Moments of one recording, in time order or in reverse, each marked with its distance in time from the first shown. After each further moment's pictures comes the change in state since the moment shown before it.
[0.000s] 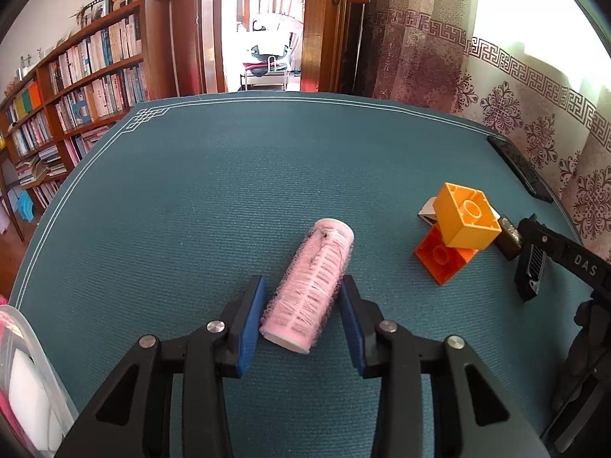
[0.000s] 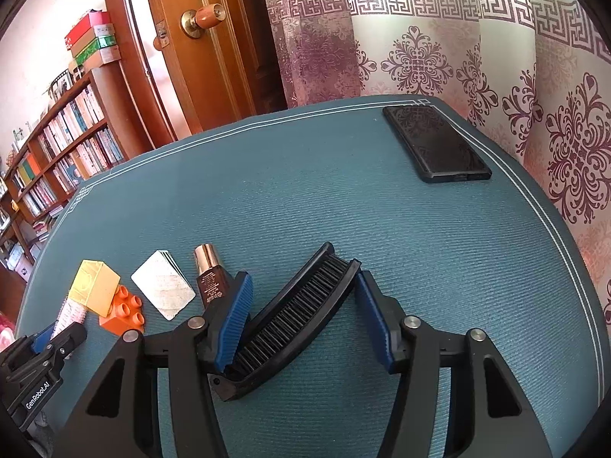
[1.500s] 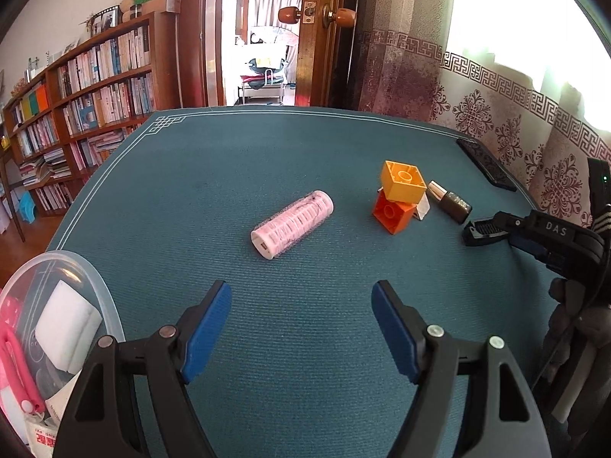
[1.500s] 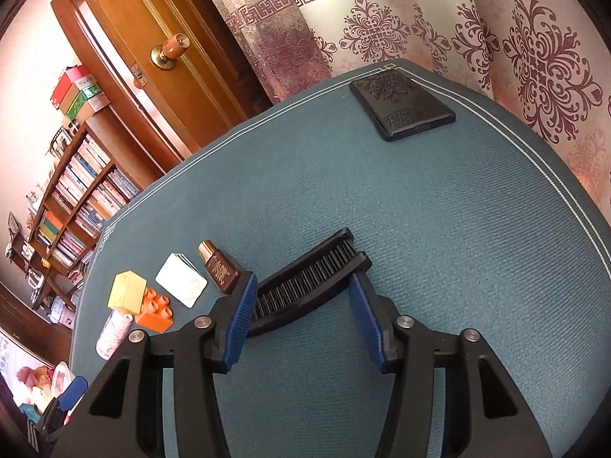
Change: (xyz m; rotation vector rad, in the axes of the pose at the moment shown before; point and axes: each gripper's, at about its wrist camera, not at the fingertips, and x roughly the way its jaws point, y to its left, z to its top) left arm -0.064 -0.001 -0.038 -0.004 -0.049 -0.011; right arm -0.018 -0.044 -0.015 0.250 0.033 0.118
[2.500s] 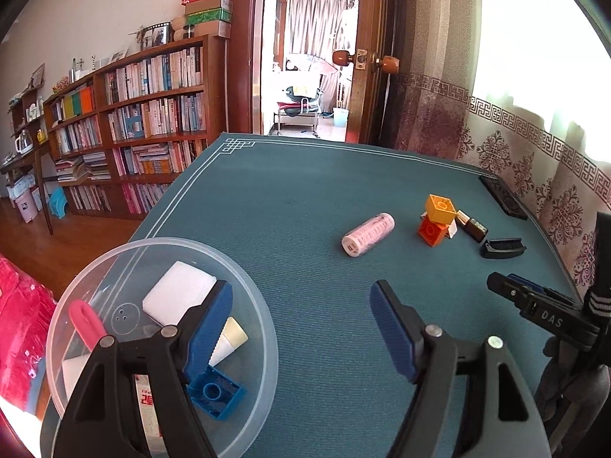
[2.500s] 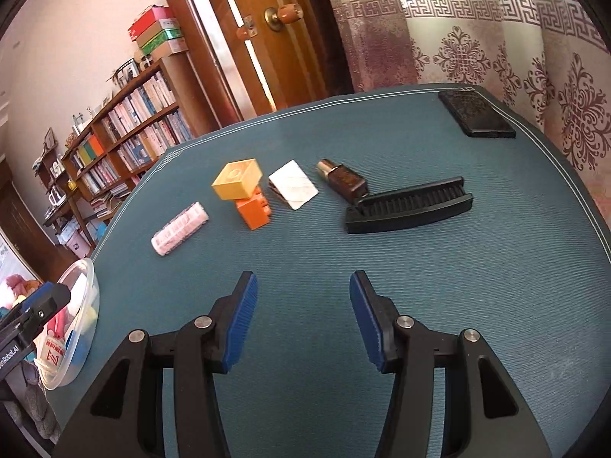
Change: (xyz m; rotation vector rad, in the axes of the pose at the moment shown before) left arm -0.082 0.052 -0.026 -0.055 -0.116 0.083; right arm -0.048 0.059 -0.072 -0.272 0.017 0.102
